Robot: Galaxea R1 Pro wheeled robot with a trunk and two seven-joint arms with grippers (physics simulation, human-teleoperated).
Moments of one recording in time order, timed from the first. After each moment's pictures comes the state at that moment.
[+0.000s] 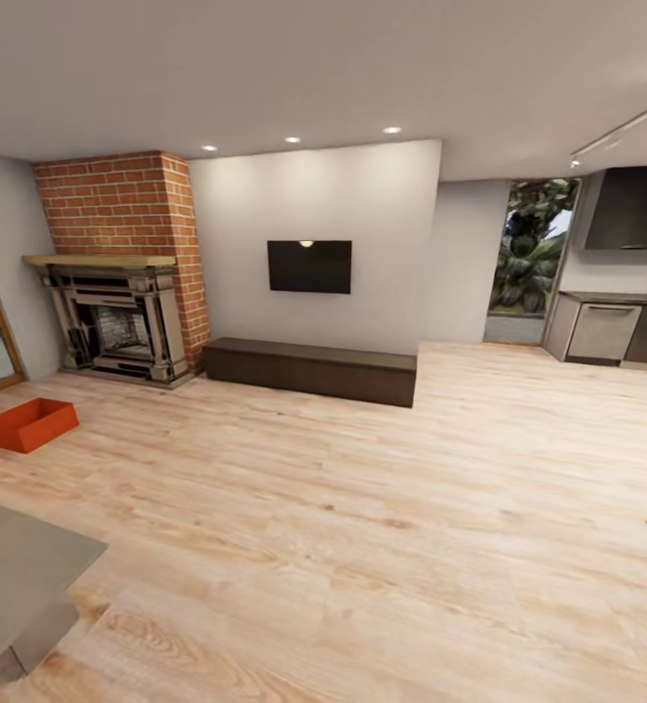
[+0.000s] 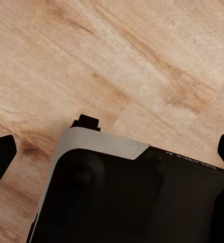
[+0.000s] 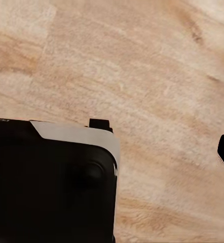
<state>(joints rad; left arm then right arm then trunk) -0.21 0.01 -0.12 0.00 0.45 -0.04 0.01 -0.13 0.01 0.57 0.03 -0.45 -0.20 -0.08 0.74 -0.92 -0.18</state>
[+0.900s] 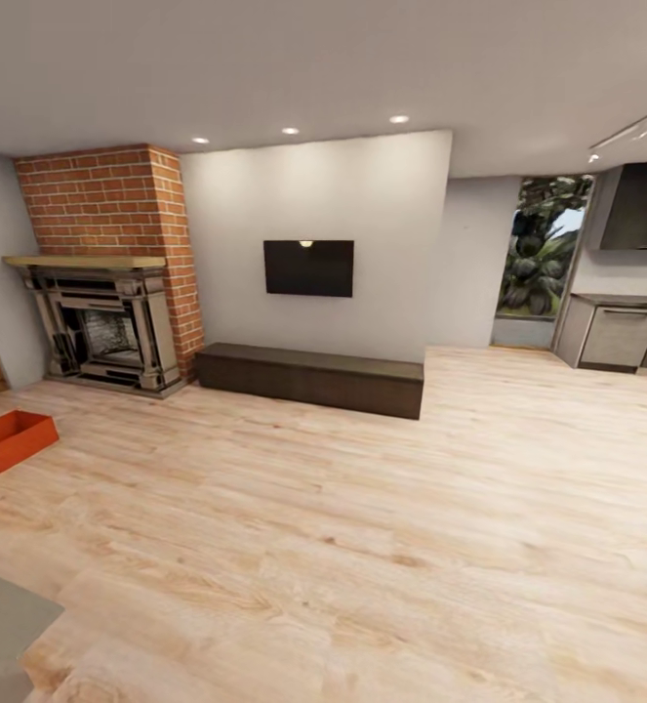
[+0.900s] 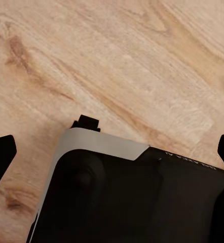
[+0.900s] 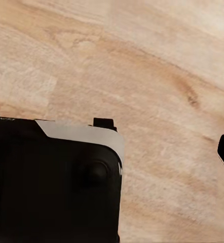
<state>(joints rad) -0.21 0.01 -0.12 0.00 0.45 -0.05 0.01 -0.13 0.01 0.56 0.03 -0.45 -0.20 -0.07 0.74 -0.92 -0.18</state>
